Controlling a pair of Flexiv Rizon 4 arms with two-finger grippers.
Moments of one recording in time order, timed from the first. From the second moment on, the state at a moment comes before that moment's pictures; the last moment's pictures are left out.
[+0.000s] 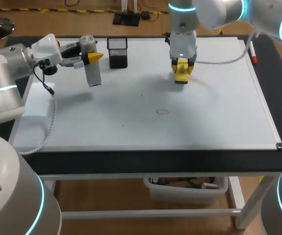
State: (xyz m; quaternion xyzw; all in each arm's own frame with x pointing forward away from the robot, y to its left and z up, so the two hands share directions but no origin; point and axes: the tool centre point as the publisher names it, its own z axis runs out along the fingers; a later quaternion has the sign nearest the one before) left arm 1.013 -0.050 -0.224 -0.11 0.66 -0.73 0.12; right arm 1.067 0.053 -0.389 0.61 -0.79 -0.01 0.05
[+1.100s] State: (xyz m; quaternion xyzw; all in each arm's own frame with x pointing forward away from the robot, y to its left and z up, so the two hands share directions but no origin) left arm 1.013 -0.051 -0.224 -0.11 0.66 -0.73 0.12; right arm 1.021 -0.059 -0.361 0.50 -0.86 -0.02 0.03
